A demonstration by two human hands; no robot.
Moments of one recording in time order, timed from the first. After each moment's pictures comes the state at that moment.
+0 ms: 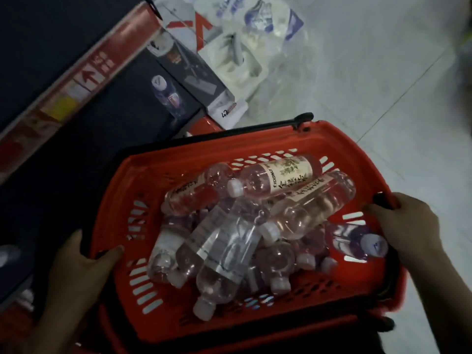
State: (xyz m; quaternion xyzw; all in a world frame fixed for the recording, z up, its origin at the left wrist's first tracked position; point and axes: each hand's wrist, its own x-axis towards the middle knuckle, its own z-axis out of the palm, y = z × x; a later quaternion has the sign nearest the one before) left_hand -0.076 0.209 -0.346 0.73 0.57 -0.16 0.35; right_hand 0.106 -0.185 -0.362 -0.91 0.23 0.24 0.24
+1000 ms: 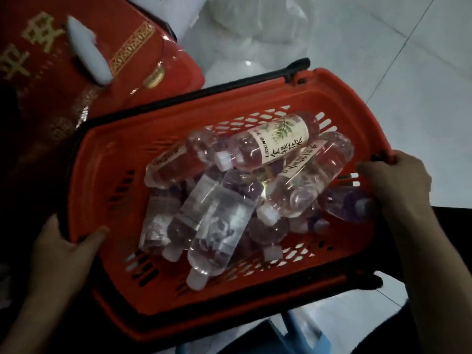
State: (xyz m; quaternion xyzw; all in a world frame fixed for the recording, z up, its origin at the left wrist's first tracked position) left_hand -0.159 0.241 -0.900 0.82 0.47 -0.08 0.33; right_hand 0.005 -0.197 -0.866 -0.89 0.37 0.12 0.25
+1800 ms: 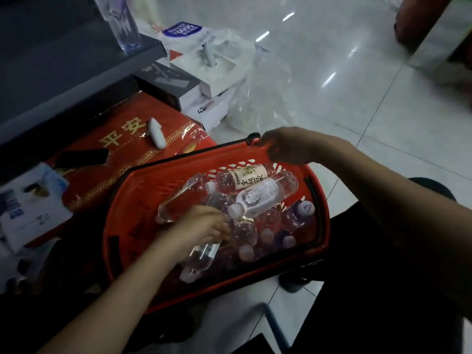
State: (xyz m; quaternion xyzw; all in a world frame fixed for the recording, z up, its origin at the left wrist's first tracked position) left_hand -0.133 0.072 -0.811 0.76 0.25 -0.24 0.55; right_hand 0.021 -0.122 -0.739 -0.94 -0.22 0.22 0.13
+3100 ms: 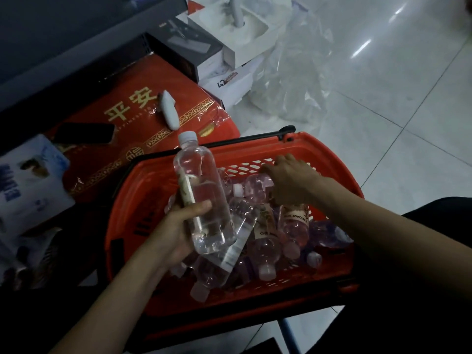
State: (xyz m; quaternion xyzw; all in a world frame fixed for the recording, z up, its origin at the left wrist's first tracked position) left_hand -0.108 0.137 -0.846 0.45 0.25 -0.13 0.84; right_hand 0.052 -0.068 -0.860 -0.91 -0.35 0.21 -0.03
